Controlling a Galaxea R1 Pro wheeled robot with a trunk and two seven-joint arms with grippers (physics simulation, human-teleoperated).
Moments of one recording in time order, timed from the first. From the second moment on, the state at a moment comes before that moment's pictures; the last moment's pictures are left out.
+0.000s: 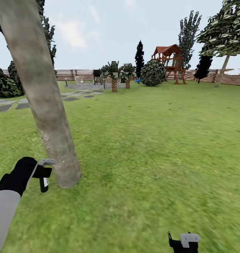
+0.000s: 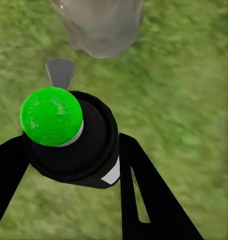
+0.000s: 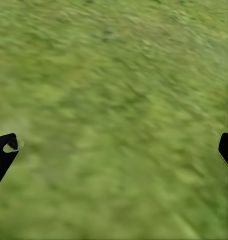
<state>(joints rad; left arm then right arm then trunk) -0.86 0.32 0.11 -0.77 -0.29 0.94 -0.37 -0.36 -0.05 -0.39 -0.15 0.48 -0.62 -0.17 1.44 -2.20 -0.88</state>
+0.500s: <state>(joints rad) -0.89 0.32 0.12 -0.78 -0.30 0.95 -0.37 -0.36 -0.05 -0.39 -0.15 0.48 -0.62 -0.17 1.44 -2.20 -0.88</state>
